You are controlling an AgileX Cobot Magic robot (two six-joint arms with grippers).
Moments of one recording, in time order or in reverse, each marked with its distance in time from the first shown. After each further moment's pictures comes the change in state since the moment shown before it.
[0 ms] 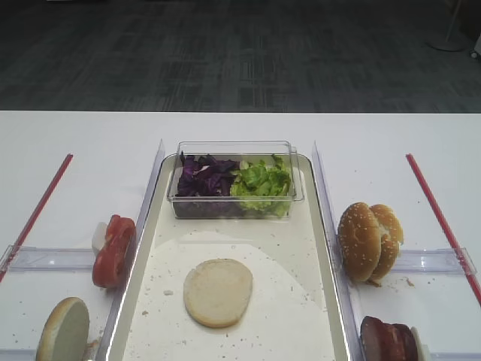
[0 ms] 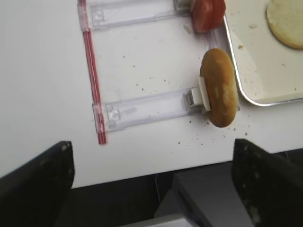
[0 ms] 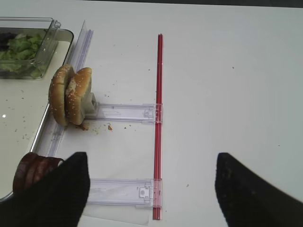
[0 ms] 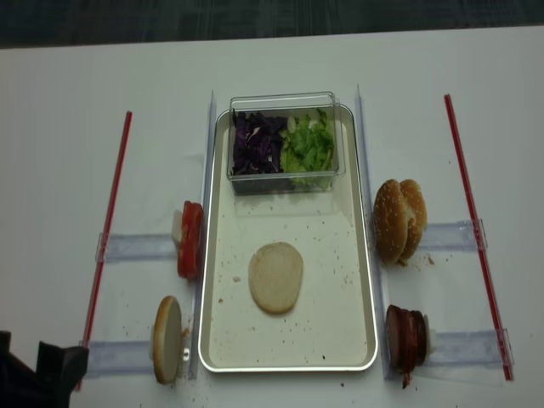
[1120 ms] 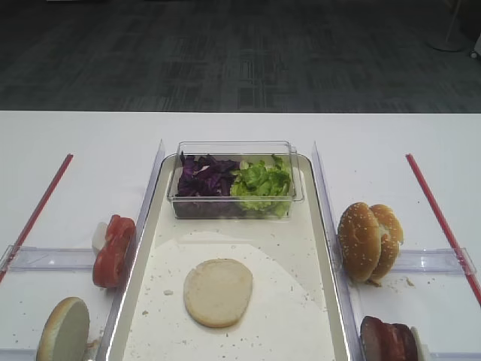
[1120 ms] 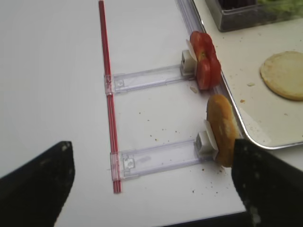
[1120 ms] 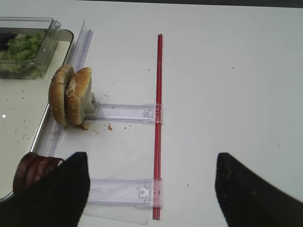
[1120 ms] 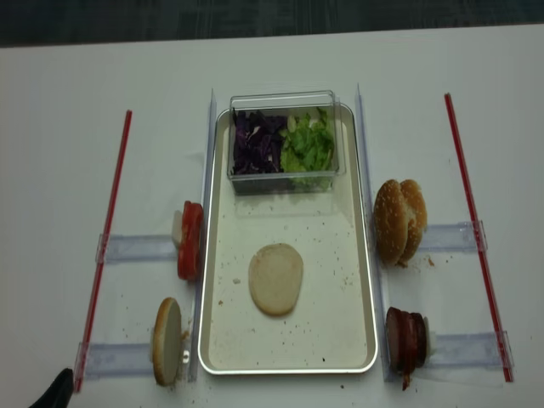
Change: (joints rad) left arm 0.000 -0.454 0.108 0.012 -0.060 -0.010; right arm 0.000 0.000 0.000 0.000 0.000 0.000
